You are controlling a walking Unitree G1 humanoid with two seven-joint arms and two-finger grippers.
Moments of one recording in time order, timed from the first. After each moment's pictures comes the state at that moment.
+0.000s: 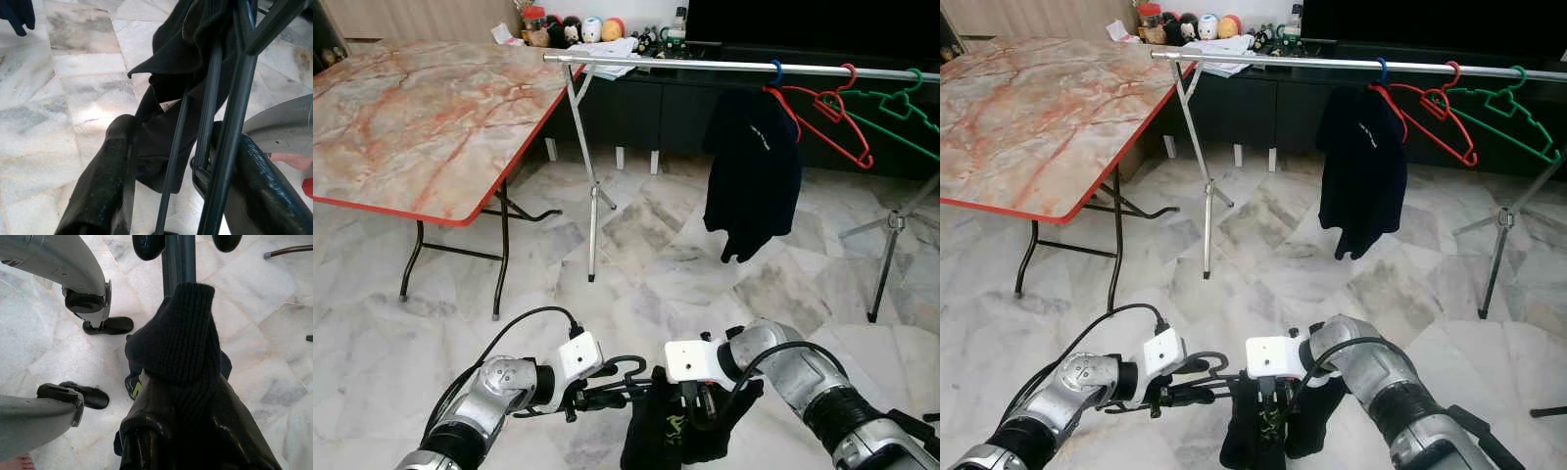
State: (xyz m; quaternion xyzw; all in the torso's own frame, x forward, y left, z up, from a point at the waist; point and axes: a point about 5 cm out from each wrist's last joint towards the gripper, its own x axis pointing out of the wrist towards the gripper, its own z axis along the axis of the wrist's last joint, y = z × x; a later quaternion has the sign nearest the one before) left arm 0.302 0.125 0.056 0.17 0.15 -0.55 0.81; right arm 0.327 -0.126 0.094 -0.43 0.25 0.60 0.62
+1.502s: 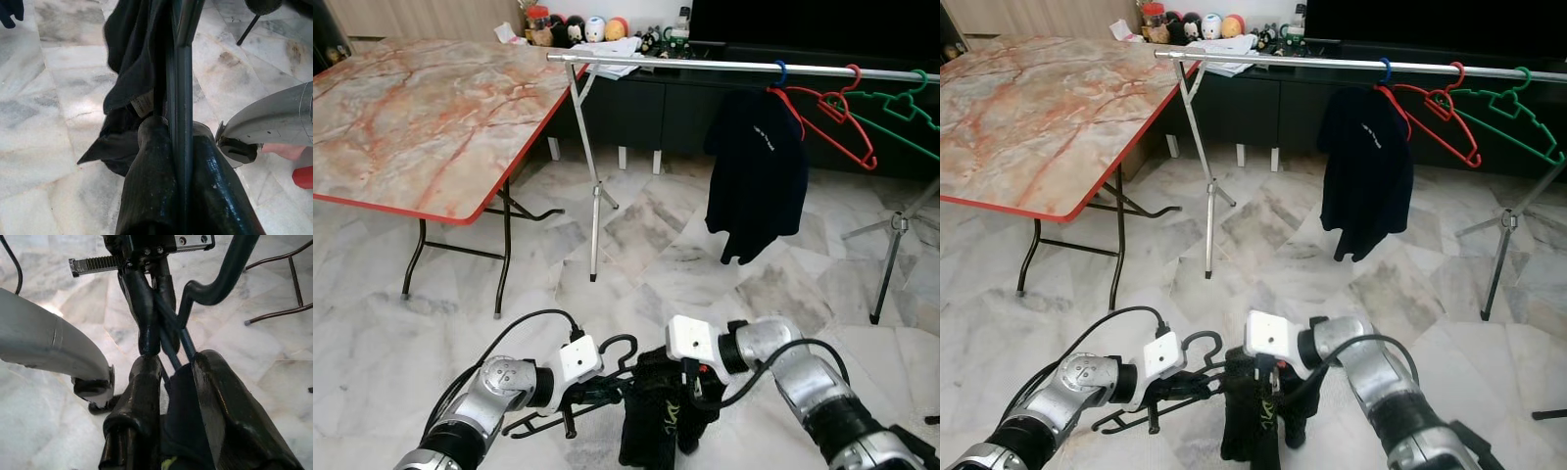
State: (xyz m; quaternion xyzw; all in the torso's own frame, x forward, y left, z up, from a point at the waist) left arm 0.300 0.126 0.053 0.18 0.17 -0.56 0.79; right arm 0.318 -0.121 0.104 -0.27 0.16 0.64 0.70
